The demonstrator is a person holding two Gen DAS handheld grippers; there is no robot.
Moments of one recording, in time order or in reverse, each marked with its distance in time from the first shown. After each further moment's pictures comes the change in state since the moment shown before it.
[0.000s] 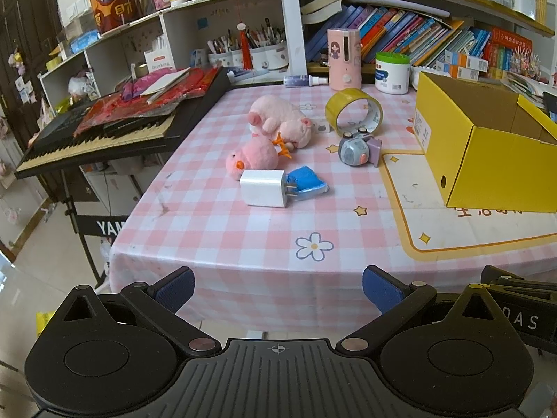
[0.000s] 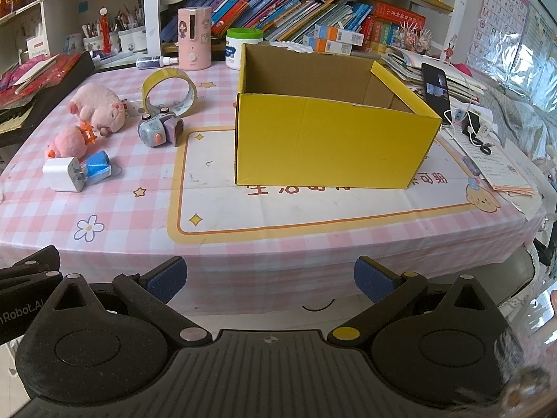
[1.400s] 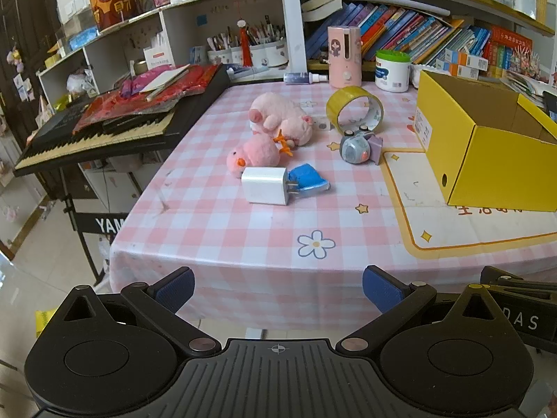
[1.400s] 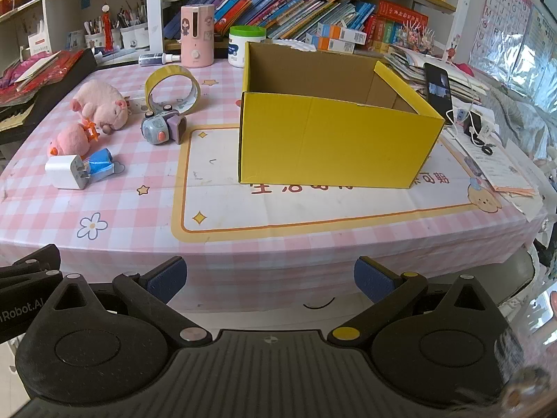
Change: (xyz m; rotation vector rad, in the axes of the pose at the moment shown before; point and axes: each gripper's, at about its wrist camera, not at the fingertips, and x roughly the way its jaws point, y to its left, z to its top) left arm 0.002 0.007 0.000 -0.006 0.014 -0.010; right arm -0.001 0.006 0.000 -0.008 0.007 0.002
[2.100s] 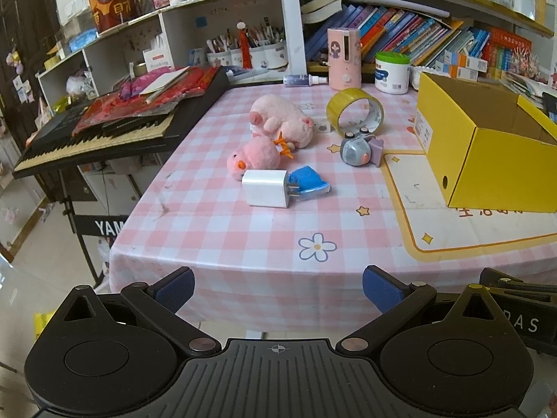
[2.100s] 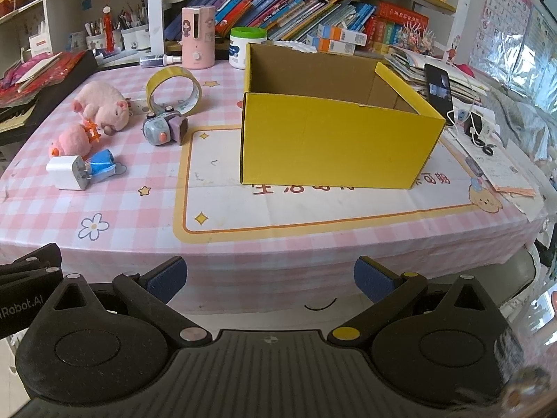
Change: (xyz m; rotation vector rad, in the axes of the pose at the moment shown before) left arm -0.002 0.000 0.003 0.011 -0.008 0.002; right arm -0.001 0.000 0.000 0.001 0.000 0.003
